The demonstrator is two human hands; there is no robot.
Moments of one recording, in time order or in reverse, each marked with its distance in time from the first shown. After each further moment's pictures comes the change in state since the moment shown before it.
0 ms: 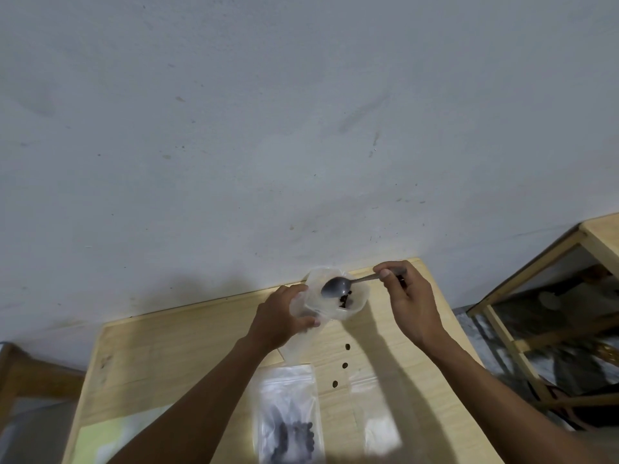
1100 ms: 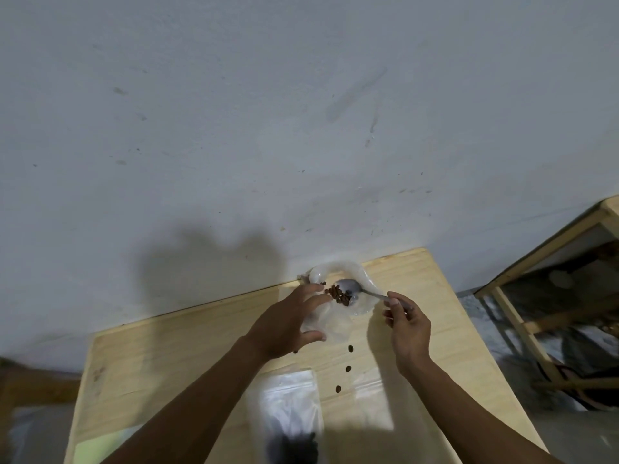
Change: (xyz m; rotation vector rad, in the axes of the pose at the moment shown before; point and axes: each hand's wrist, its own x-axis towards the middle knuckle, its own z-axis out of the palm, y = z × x) left_hand 0.017 -0.005 0.008 0.283 -0.171 0.465; right_hand -0.016 0.100 0.040 0.376 0.341 0.536
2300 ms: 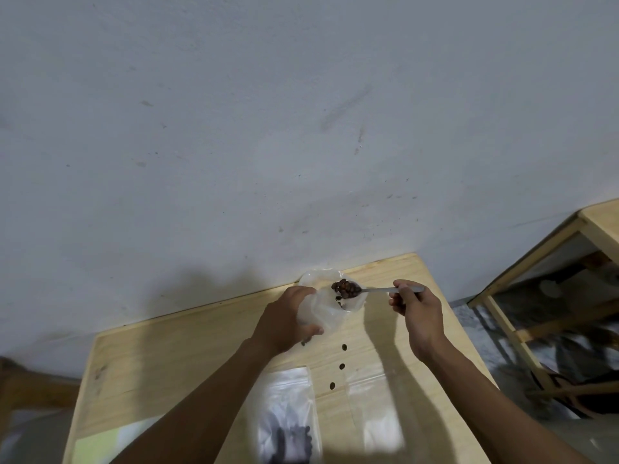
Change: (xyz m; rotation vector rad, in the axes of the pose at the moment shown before) left_hand 0.001 0.020 0.002 -0.159 0.077 -0.343; right_hand -0.001 -0.060 -0.022 0.028 -0.107 0.007
